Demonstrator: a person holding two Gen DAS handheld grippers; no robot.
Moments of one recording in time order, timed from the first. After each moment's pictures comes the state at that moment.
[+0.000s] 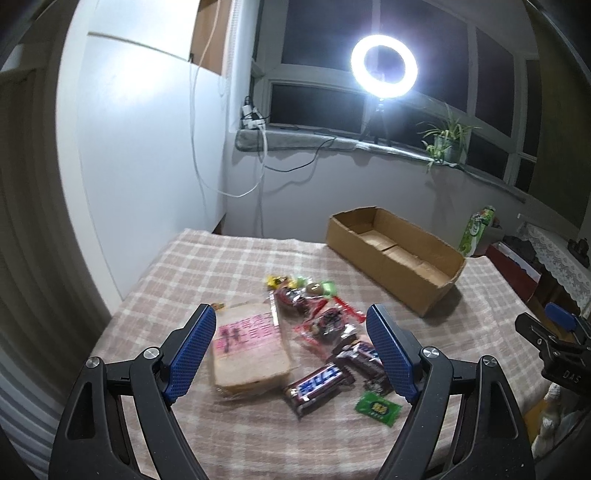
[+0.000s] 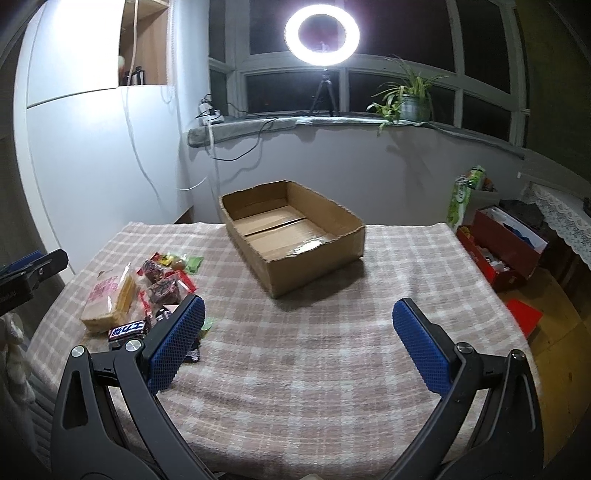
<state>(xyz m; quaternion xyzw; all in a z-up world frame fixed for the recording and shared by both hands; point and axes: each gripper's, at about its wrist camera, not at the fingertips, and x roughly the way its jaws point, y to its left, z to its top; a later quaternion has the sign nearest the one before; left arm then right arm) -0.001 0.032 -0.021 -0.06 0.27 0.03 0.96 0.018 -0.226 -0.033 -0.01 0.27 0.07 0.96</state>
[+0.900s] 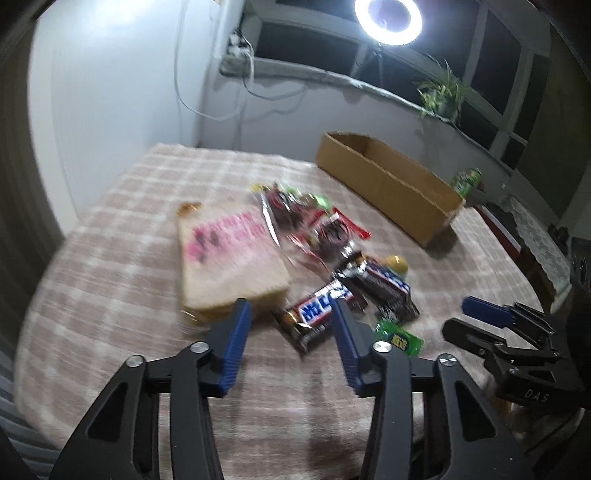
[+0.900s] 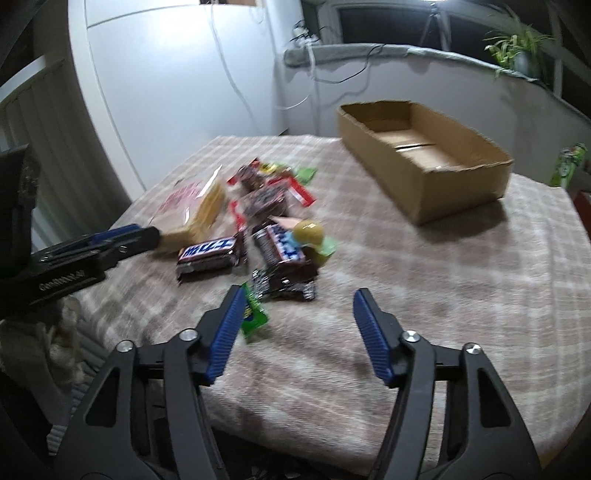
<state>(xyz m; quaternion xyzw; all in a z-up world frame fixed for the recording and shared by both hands) 0.014 0.047 -0.096 -0.10 0.38 -0.05 0.92 0.038 -0.145 -0.105 -0.03 0.38 0.25 0.89</state>
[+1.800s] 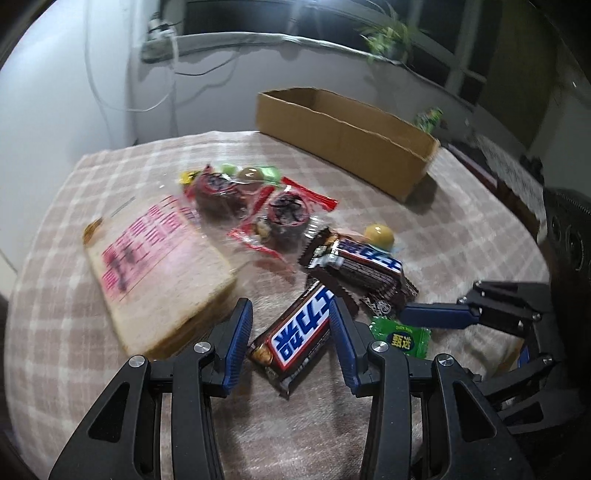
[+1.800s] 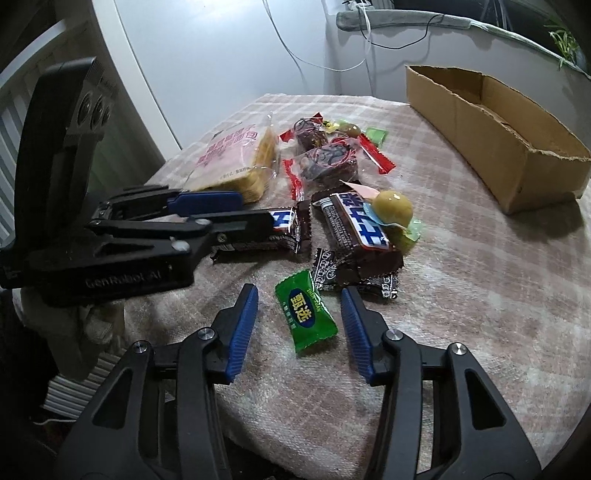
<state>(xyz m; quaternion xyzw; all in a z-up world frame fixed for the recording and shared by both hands) 0.059 0.020 -0.112 -0.01 0.42 -0.15 0.89 0.056 -0.099 -0.138 -0.05 0.43 0.33 0.84</state>
